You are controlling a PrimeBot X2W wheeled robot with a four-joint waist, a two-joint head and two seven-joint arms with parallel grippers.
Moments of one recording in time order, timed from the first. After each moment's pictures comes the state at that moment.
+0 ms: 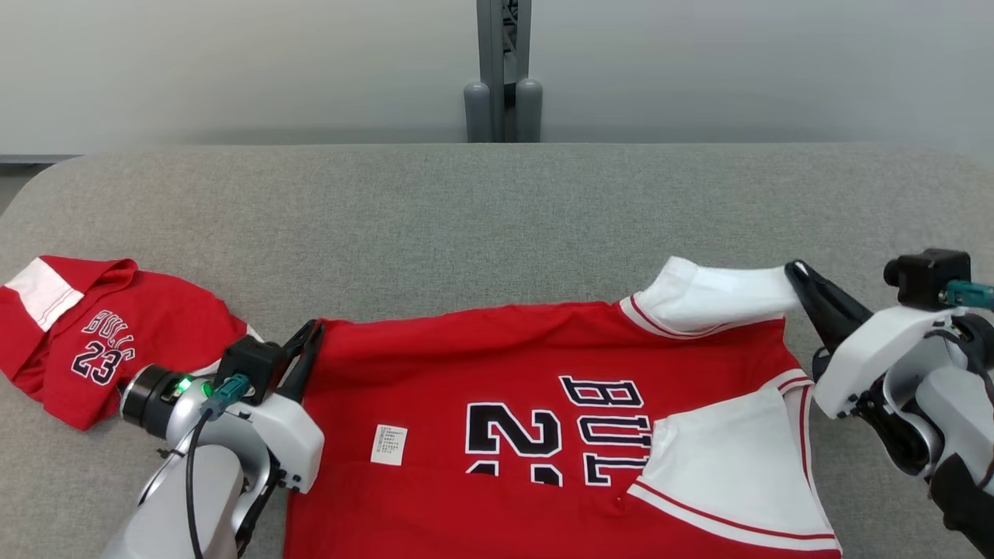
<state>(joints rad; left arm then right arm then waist) -0.51 0.26 -0.56 0.77 -0.33 -0.04 -0.26 -0.73 -0.49 0.94 0.75 1.02 0.13 -0.26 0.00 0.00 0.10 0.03</state>
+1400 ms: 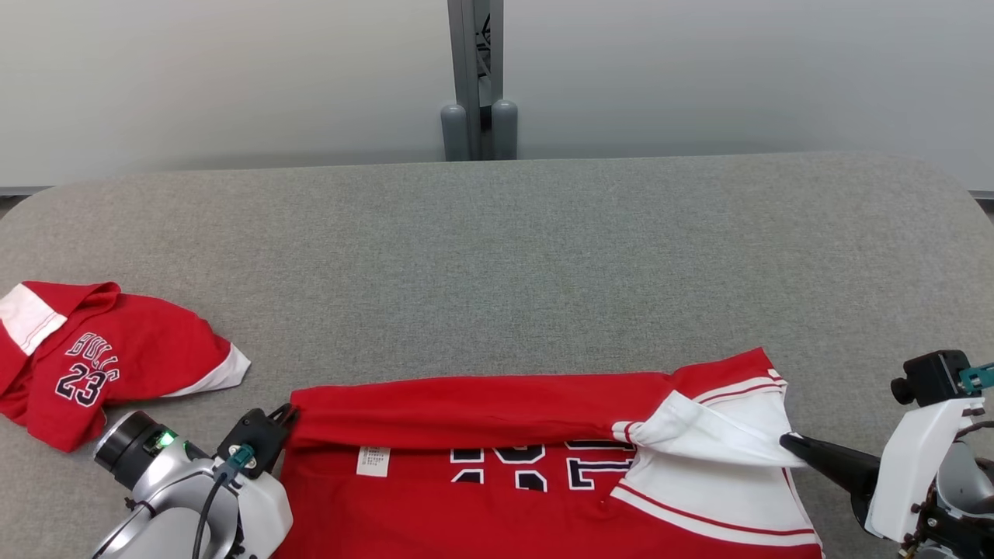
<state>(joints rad) -0.42 0.42 -0.72 0.71 -0.22 -0.03 -0.18 -0.47 -0.81 1.01 0.24 1.48 0.13 0.18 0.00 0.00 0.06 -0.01</state>
